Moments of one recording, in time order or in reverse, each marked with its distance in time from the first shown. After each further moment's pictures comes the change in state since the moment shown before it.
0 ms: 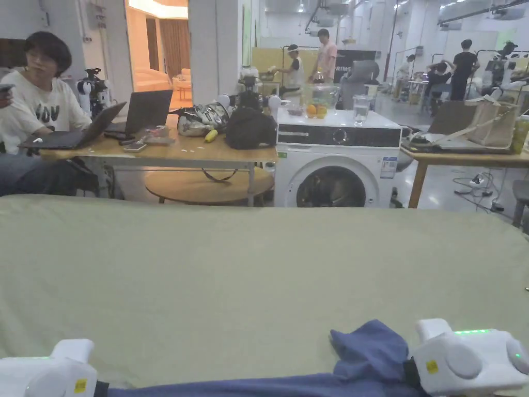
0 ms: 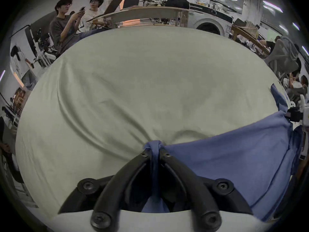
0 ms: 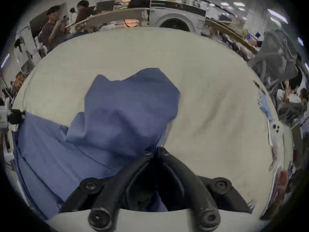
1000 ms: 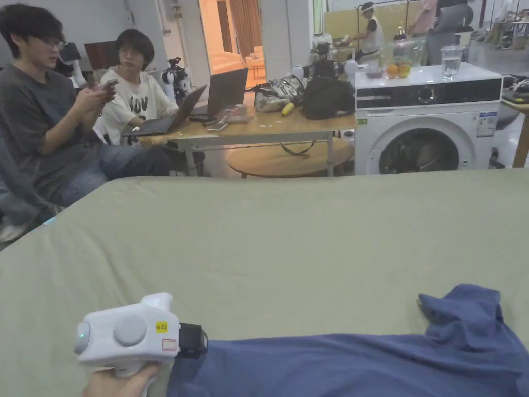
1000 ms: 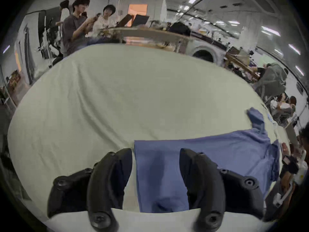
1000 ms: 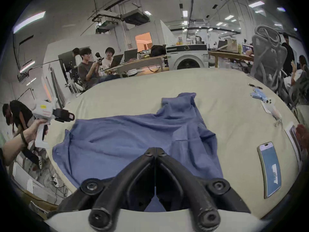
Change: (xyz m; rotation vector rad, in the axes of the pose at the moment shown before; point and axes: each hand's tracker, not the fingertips) left arm -0.023 -0.005 -0.005 -0.033 -0.070 0.149; right arm -0.018 -0.145 0.138 0.261 0.234 -0.055
